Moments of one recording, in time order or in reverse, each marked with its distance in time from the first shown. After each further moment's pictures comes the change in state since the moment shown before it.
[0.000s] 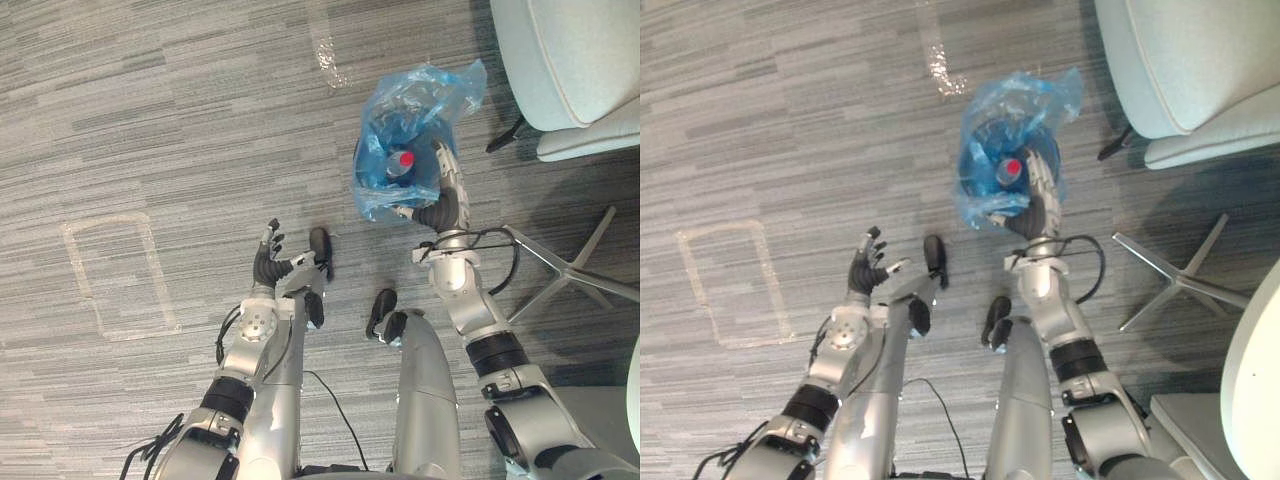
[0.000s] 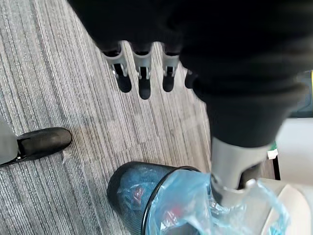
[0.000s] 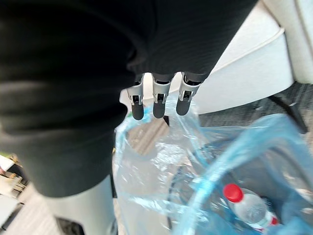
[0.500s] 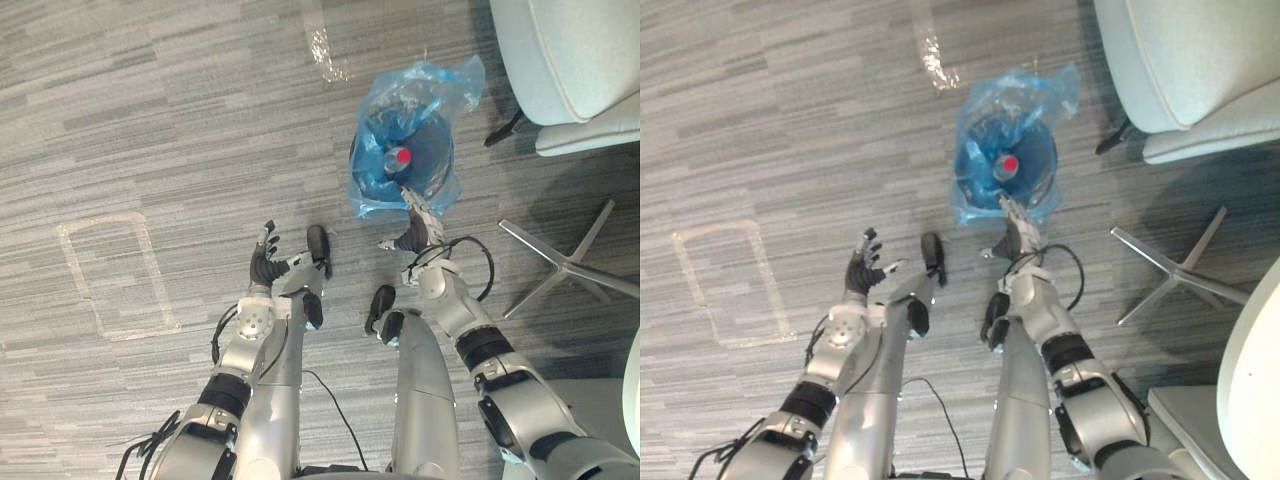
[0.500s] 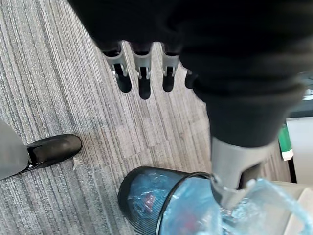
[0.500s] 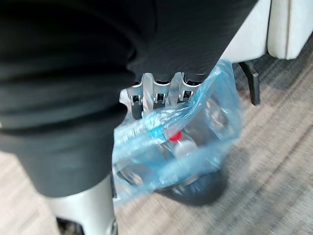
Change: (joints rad) left arm -0.052 0.026 0.000 0.059 -0.017 -0.005 0.013; right arm -0.139 -0.010 0.105 0.367 -0.063 0.045 0.098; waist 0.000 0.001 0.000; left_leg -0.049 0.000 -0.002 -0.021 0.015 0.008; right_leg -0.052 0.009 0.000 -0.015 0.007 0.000
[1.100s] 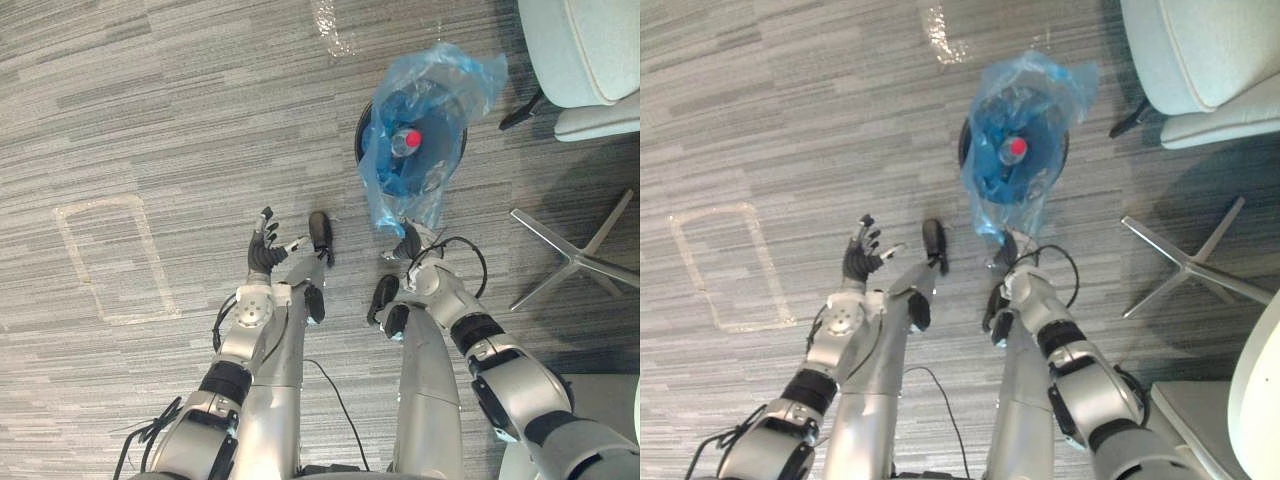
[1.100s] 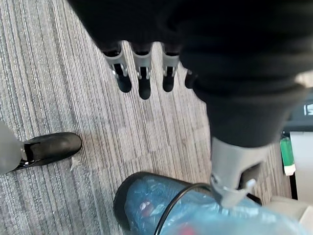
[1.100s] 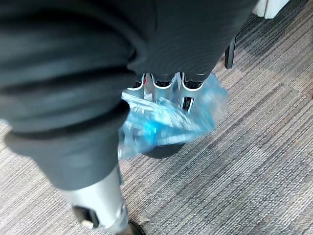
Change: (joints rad) left arm -0.038 -0.018 0.031 0.004 -0.064 -0.013 -0.003; right arm -0.082 0.011 0.044 0.194 0.004 0.034 0.051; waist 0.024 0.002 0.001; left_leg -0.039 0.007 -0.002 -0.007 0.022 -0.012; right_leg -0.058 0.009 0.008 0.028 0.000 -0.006
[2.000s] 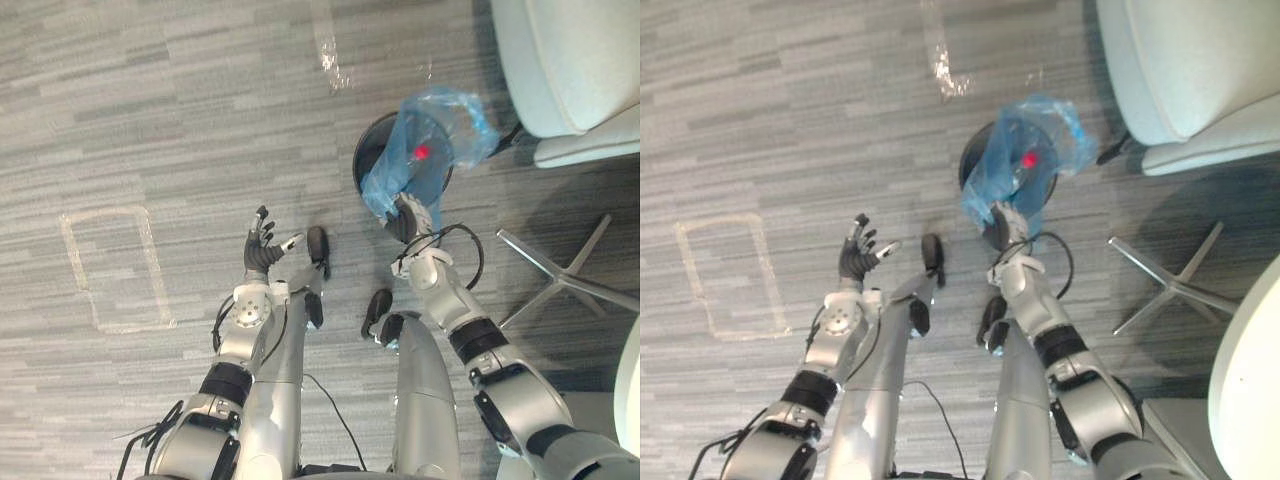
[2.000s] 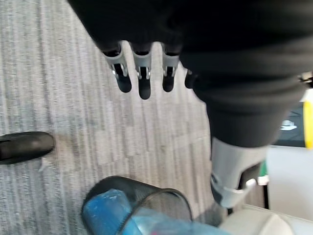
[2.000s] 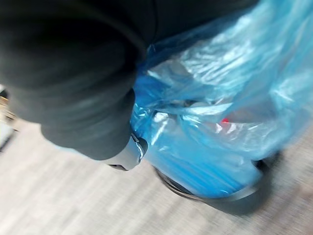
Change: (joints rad) left arm 0.057 -0.008 0.023 -0.075 0.021 0.030 -0.022; right arm 0.152 0.007 -0.011 -0.432 0.046 -0.005 -0.022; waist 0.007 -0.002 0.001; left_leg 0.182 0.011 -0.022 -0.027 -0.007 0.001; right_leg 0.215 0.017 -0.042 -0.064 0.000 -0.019
